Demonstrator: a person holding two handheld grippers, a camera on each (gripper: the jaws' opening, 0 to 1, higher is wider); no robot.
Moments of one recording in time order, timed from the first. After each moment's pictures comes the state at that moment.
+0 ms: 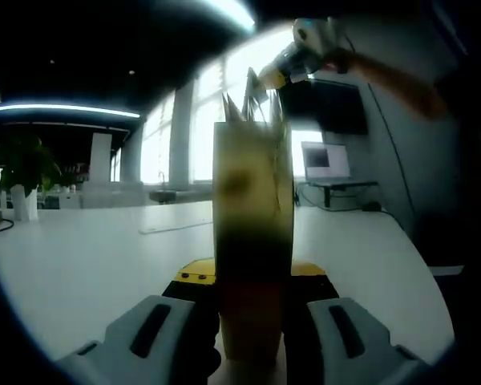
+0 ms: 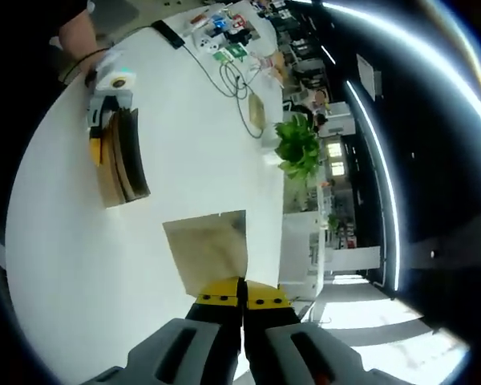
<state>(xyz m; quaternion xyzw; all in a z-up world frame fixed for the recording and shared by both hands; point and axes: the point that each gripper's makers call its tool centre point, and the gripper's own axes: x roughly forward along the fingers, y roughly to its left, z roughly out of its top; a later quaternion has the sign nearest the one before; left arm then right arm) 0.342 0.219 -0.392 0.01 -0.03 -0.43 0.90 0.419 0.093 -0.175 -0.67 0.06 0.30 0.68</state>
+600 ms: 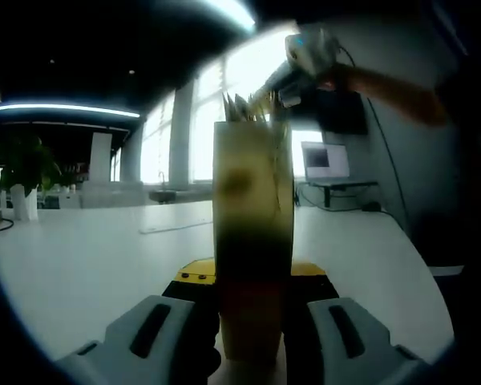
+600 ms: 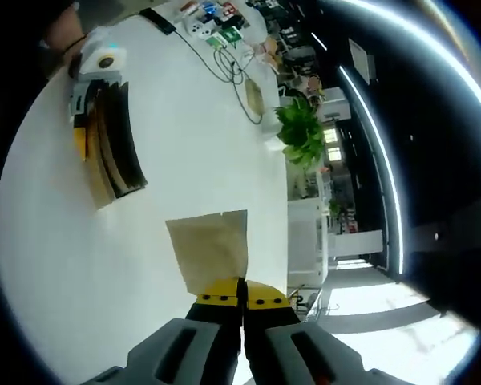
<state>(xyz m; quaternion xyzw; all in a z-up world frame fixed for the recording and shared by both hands) 0.342 0.219 -0.392 0.01 -0.03 -0.43 0.90 0.441 0.091 -0.224 -0.66 0.08 0.27 0.70</state>
